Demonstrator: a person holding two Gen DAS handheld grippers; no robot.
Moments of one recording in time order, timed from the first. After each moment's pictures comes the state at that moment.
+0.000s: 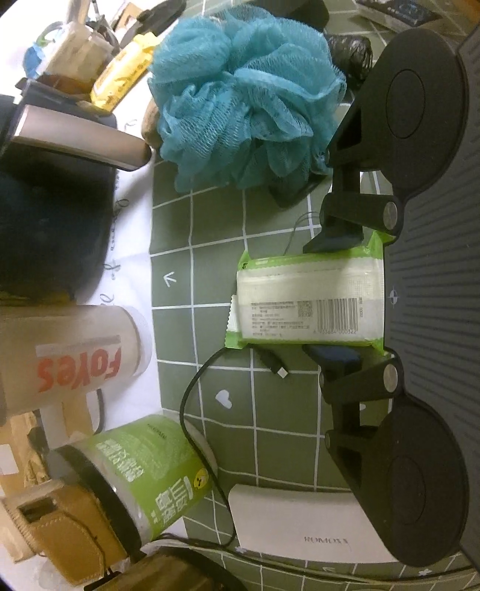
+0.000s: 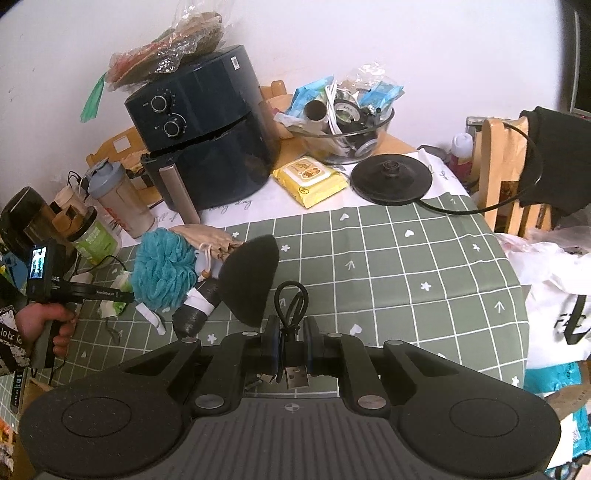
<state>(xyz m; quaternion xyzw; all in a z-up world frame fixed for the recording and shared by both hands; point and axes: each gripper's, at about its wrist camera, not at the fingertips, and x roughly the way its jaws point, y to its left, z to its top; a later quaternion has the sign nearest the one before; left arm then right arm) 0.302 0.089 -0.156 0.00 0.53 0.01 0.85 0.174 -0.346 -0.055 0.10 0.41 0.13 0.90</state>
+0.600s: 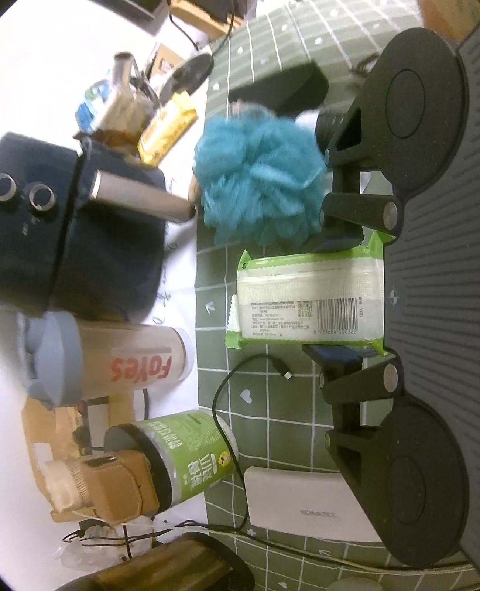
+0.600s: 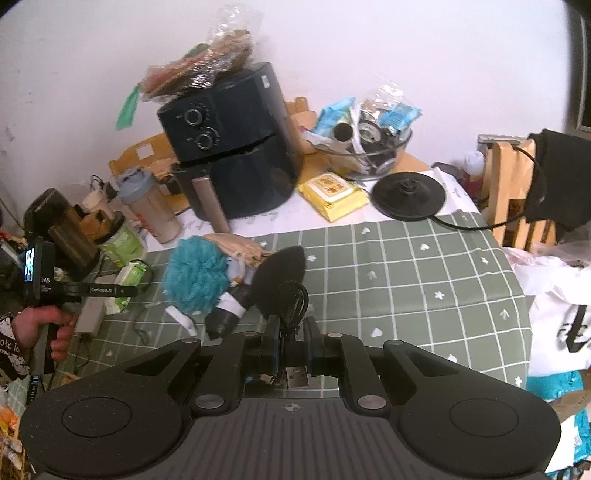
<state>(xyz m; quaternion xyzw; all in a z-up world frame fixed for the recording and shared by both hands) 0.249 0.089 -0.092 -0.04 0.48 -0.03 0.88 0.148 -0.331 -0.021 0.10 0.39 0.16 0.90</state>
